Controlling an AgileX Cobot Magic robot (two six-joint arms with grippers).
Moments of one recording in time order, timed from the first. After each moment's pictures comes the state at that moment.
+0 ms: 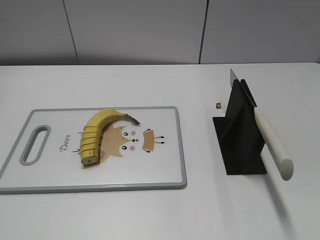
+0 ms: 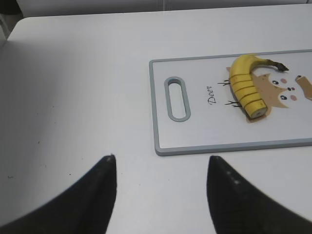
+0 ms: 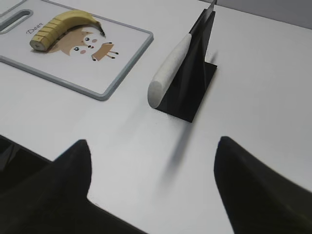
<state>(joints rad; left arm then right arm) -0.07 0.01 -0.49 -0.10 1.08 0.13 0.26 -0.01 -0.50 0.19 1.05 -0.18</state>
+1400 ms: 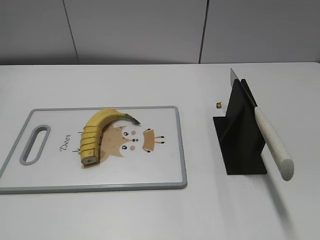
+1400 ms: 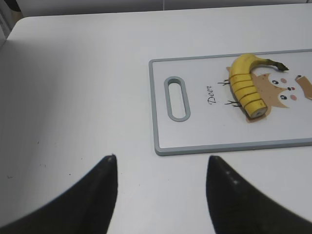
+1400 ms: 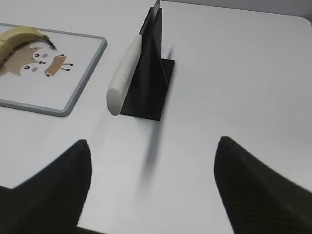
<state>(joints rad) -0.07 0.01 -0.49 -0.10 1.08 0.13 0.02 -0.01 -0.50 0.22 1.05 -0.18</state>
